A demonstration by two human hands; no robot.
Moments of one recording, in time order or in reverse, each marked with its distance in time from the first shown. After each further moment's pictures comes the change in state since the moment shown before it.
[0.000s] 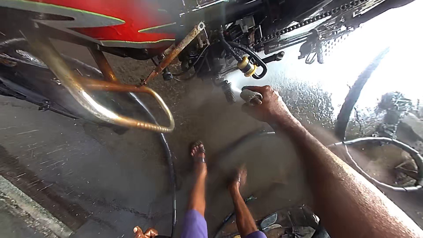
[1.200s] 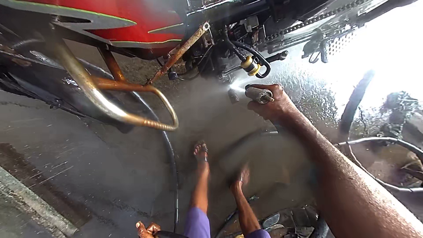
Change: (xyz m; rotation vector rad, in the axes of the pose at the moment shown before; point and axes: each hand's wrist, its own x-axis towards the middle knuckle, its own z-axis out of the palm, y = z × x) left_hand 0.005 0.004 0.001 -0.029 -0.028 0.062; right_hand -0.006 0.006 -0.003 0.184 0.024 -0.097
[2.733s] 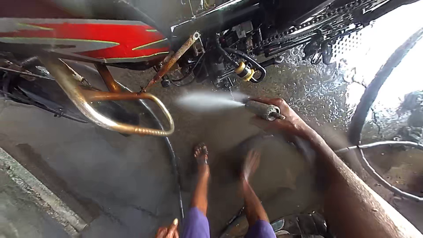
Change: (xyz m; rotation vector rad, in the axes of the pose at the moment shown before) left_hand -0.031 0.024 0.003 0.859 -0.808 0.096; right_hand -0.027 0.020 -0.024 0.193 -0.074 -0.261
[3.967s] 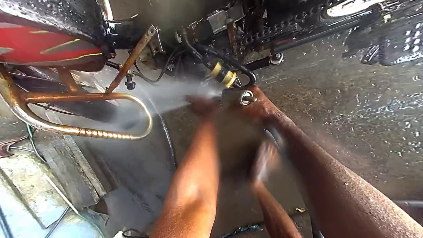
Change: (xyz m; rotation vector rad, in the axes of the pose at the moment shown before) left_hand 0.333 0.429 0.147 -0.748 0.886 0.114; right_hand 0.094 0.122 -0.020 0.335 -0.142 -0.005
